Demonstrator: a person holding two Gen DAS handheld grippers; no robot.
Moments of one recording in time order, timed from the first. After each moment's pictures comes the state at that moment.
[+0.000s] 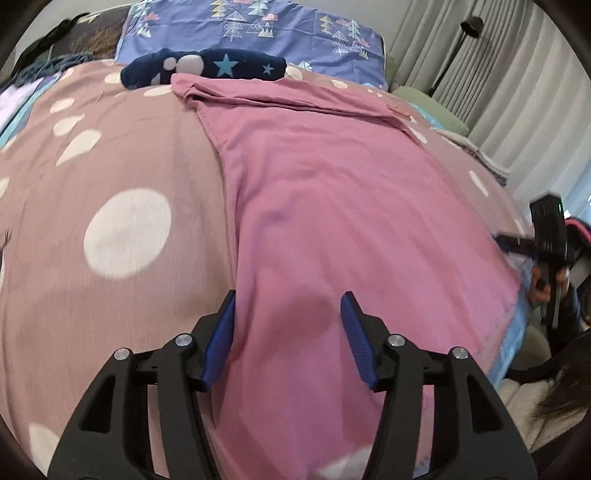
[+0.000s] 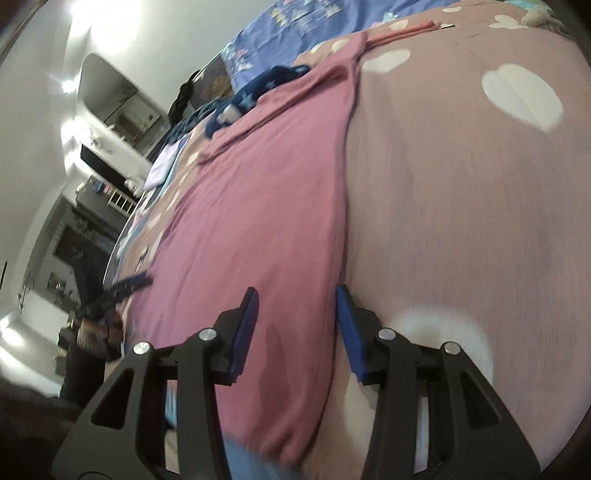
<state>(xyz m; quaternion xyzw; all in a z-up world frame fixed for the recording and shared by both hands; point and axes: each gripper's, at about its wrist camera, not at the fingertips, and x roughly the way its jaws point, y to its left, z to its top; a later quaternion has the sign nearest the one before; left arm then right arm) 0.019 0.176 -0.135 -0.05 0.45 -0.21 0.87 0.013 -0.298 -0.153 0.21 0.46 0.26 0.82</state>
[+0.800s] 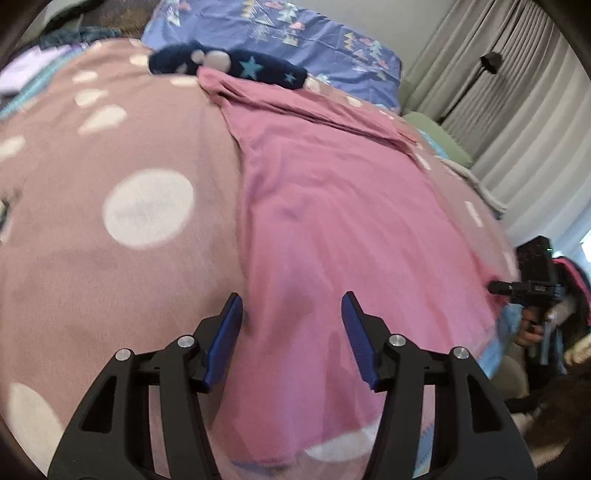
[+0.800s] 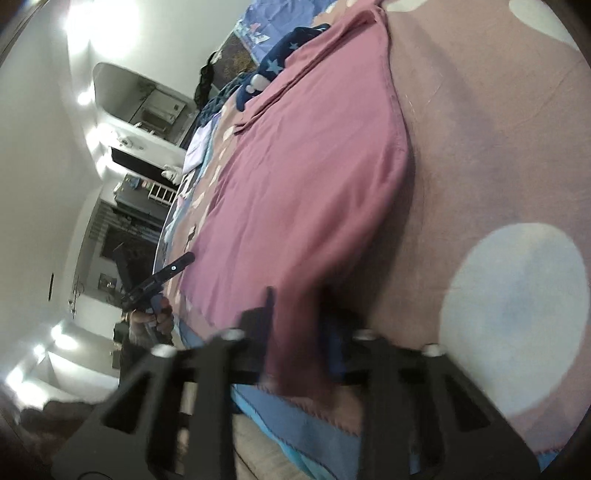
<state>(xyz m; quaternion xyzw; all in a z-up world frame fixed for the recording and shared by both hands) 0.013 0.192 -0.126 -0.10 0.44 -0.18 0.87 0.020 -0.277 -0.160 0.29 0.51 0.32 0.75</state>
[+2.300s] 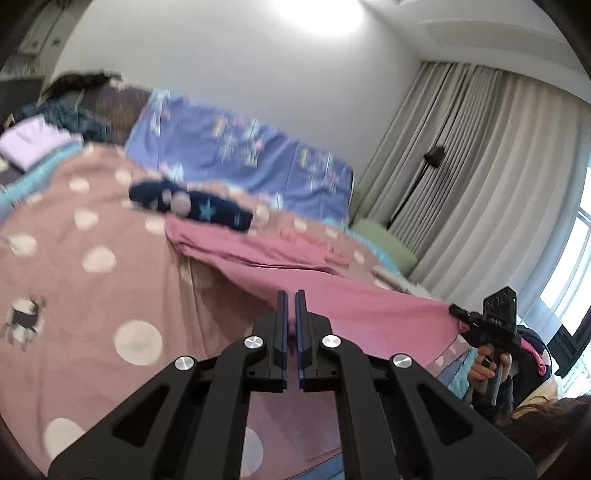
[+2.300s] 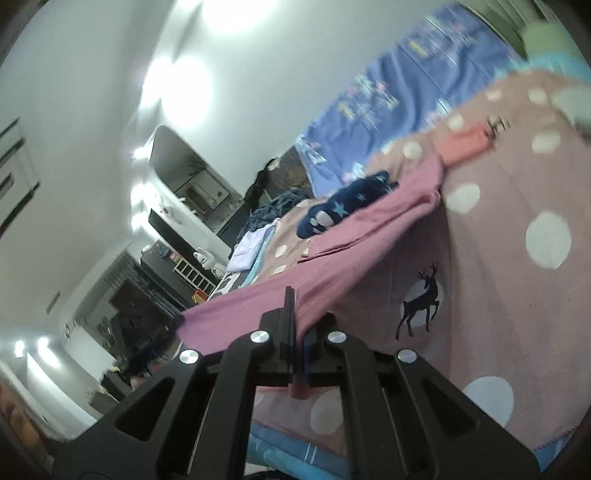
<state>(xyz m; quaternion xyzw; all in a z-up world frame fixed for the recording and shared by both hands) -0.072 0.200 0.033 -0.18 0.22 -0.22 0.93 -0.034 -0.327 0.000 0.29 0.27 0.33 0.85</state>
